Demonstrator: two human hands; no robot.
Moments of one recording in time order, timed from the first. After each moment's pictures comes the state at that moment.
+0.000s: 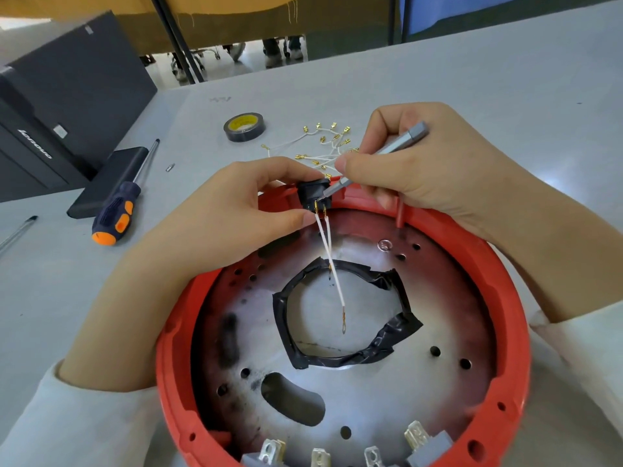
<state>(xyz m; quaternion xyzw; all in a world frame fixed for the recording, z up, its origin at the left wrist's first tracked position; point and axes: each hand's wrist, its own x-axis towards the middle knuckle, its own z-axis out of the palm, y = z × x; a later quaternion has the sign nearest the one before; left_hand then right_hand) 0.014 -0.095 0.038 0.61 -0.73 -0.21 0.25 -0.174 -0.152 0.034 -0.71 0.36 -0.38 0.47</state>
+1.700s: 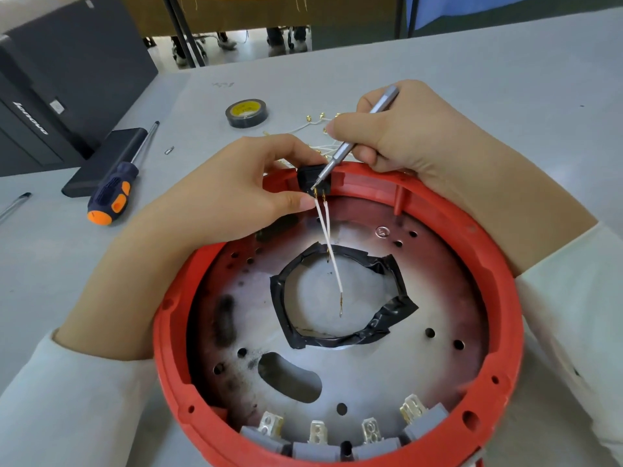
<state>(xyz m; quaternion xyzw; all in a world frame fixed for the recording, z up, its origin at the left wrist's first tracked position) 0.015 -0.100 0.037 0.62 -0.73 -0.20 0.23 -0.151 -0.174 0.042 -0.67 0.42 -0.35 0.50</state>
